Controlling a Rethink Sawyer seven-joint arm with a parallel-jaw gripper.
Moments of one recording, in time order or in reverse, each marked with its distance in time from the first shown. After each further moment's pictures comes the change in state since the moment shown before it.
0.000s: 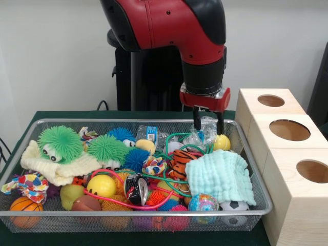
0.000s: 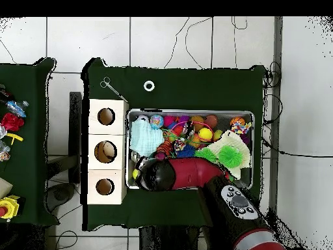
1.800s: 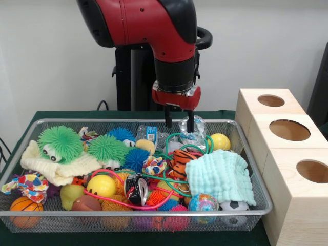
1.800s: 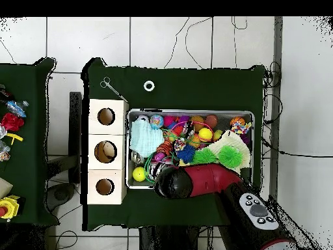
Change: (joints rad) arm -0.096 -0.013 0.002 0.019 -0.163 -0.010 0.000
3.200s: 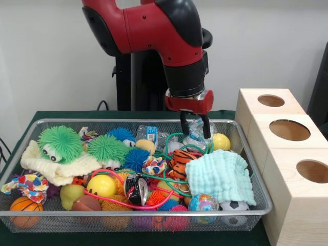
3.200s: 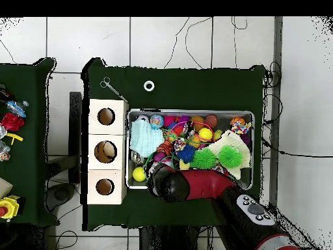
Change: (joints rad) arm -0.023 0.049 0.029 0.062 0.114 -0.183 0.000
